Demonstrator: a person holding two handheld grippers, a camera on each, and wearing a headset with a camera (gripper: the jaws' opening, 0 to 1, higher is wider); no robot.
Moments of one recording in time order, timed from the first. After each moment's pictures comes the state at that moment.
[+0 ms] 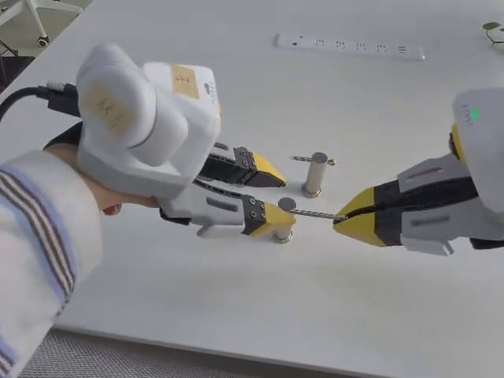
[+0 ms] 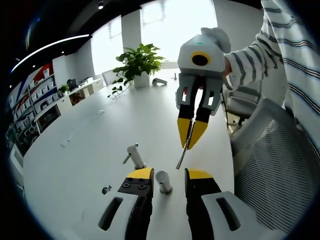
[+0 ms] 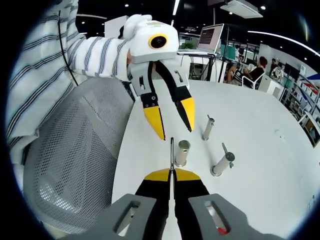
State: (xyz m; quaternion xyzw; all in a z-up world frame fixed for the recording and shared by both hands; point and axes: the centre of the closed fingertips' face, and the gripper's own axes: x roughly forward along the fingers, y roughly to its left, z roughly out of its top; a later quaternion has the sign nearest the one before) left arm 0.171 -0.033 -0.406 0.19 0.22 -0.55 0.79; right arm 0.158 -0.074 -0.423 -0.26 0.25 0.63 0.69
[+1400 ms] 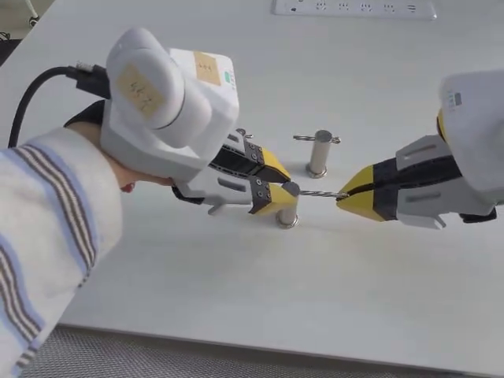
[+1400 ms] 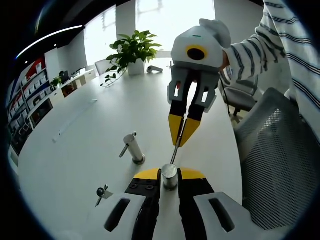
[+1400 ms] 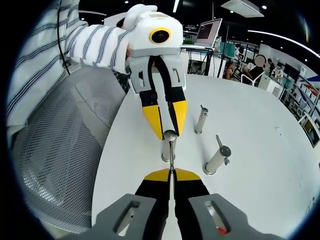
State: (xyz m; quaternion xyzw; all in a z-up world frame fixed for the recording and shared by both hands) left arm 0.183 -0.037 -0.434 0.21 0.26 -0.56 0.75; right arm 0.182 -0.070 -0.448 -0.27 0.24 0.63 0.69
